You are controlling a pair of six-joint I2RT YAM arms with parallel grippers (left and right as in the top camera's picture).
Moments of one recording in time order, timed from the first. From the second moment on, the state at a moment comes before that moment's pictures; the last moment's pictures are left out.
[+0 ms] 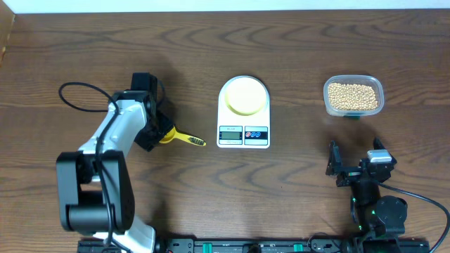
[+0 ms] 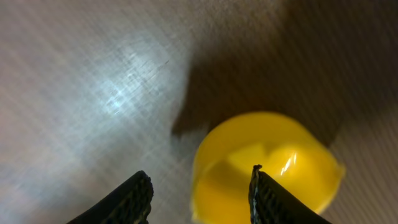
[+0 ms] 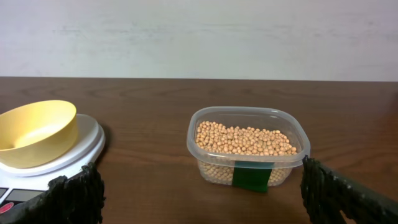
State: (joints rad) left arm 0.00 1.77 1.09 -0.84 -0.05 -0.86; right arm 0.05 0.01 0.01 -0.07 -0.02 0.01
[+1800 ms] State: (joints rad) left arm 0.07 1.00 1.10 -1.19 0.08 -0.80; right arm 0.05 0.01 0.01 -0.07 -0.02 0.01
